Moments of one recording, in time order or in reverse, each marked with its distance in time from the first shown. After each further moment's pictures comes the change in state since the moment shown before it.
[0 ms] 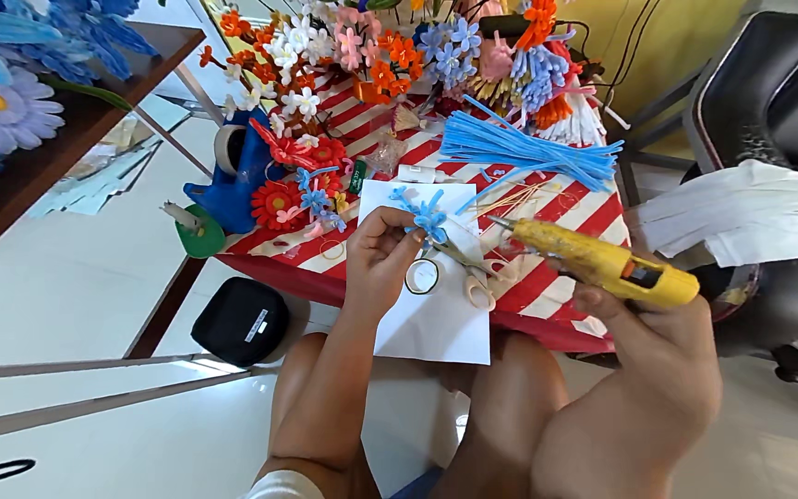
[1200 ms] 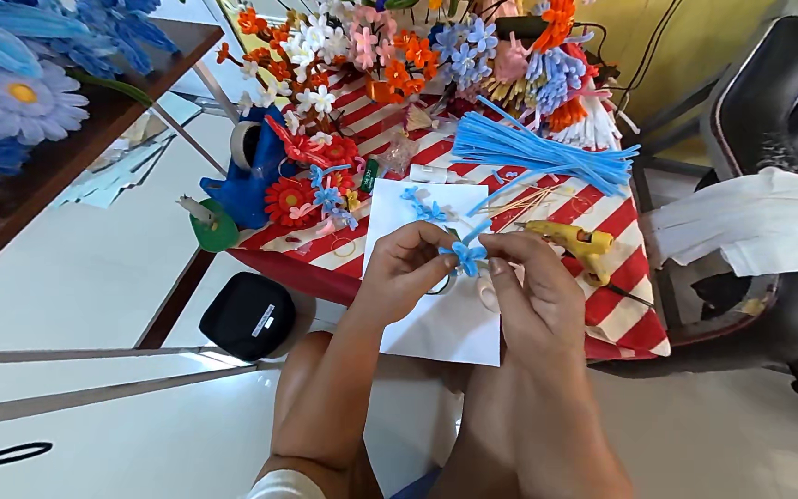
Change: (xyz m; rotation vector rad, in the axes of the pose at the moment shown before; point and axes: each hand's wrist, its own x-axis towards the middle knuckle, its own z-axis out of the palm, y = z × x) left_hand -0.004 0.009 -0.006 -0.097 -0.251 -0.082; right_hand 0.019 -0.011 0.100 -0.027 0.041 -0.164
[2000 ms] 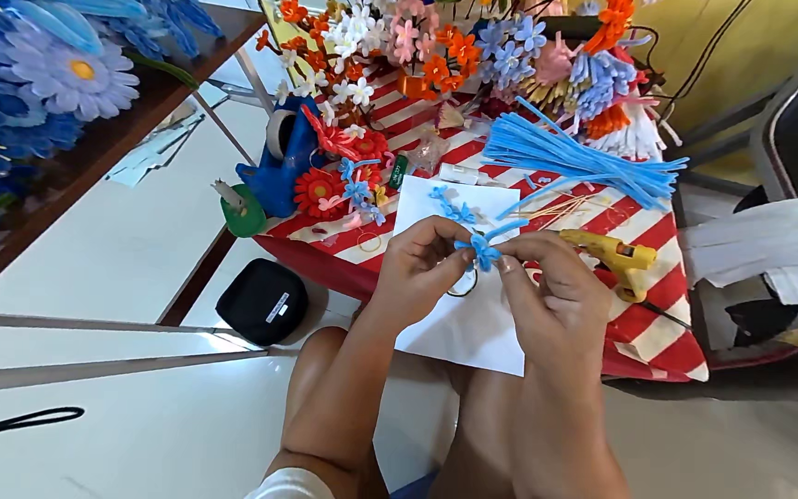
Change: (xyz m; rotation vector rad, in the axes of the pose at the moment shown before) left_hand -0.007 0.014 -0.009 0.091 0.143 0.012; right_hand 0.010 -0.010 0.026 0.003 0.028 0.027
